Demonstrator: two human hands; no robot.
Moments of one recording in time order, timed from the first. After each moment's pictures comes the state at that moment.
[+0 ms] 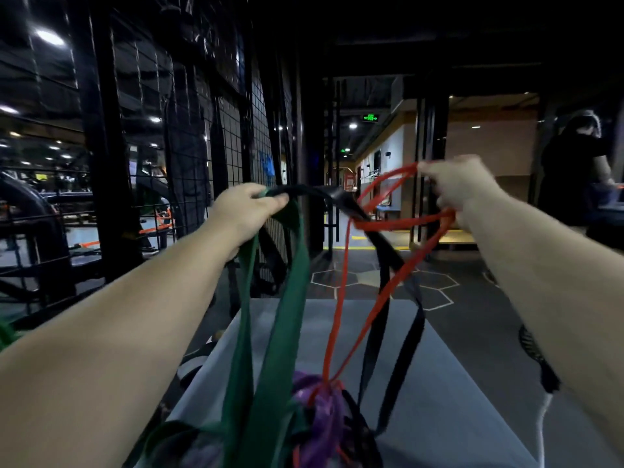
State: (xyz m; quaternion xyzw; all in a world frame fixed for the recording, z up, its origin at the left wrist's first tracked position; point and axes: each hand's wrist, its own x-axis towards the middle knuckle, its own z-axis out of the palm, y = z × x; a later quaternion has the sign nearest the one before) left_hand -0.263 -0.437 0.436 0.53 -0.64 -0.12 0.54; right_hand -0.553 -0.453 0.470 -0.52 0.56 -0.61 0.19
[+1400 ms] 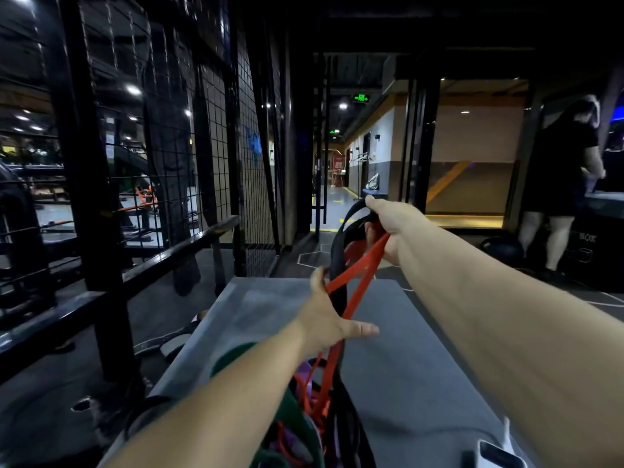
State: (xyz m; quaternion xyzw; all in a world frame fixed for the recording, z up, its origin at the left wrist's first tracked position) left_hand -0.364 -0.441 0.270 0.50 -0.69 -0.36 0.38; right_hand -0.496 -0.466 0.401 -0.35 0.49 -0.61 0.52
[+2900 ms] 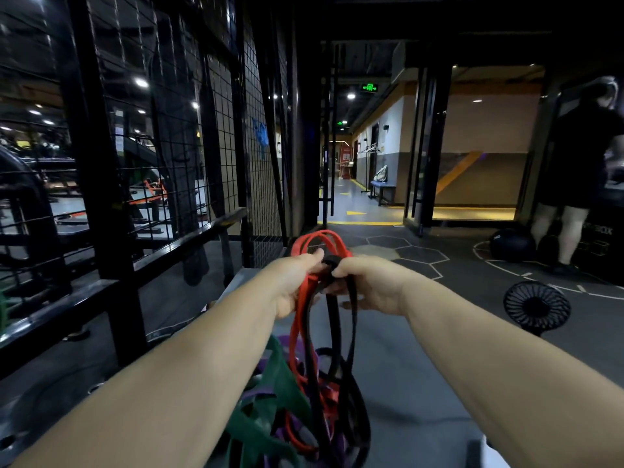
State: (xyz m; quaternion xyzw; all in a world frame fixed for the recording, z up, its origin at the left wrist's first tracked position) left_hand -0.332 -0.437 0.317 0.50 -0.49 -0.55 0.45; right_hand -0.488 -0.452 0.315 -0.62 0.44 -0.34 0.56
